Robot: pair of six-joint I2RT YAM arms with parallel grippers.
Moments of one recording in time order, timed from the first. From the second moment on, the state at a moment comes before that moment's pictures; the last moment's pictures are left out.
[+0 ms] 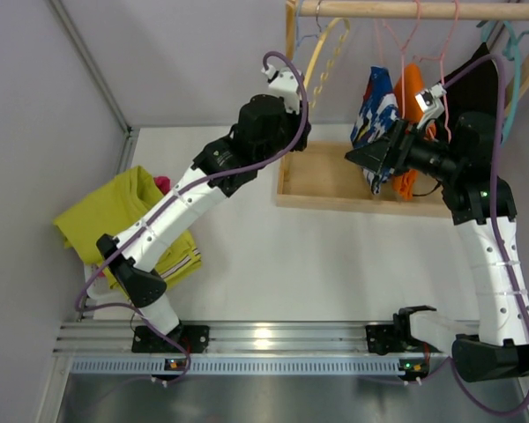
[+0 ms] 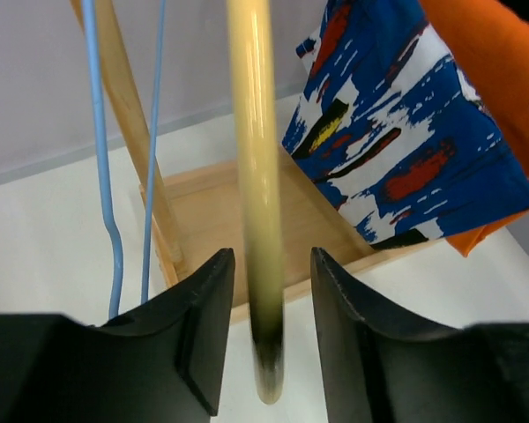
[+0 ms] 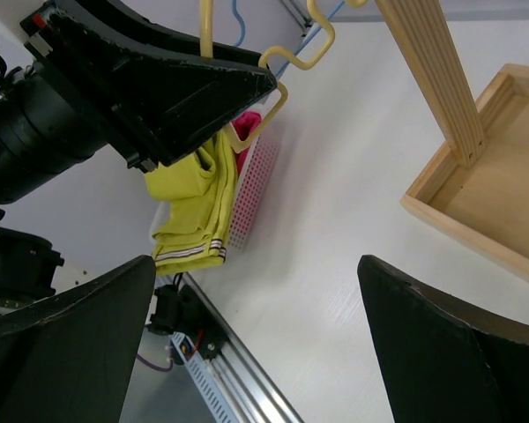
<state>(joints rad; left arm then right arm) -0.84 1.69 1.98 -0.50 -0.31 -0.23 0.09 1.10 1.44 -0.55 -0.80 0.52</state>
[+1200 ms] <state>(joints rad) -0.31 1.28 1.58 -0.58 0.29 -0.24 0.08 1.06 1.34 -0.60 -0.75 0.34</state>
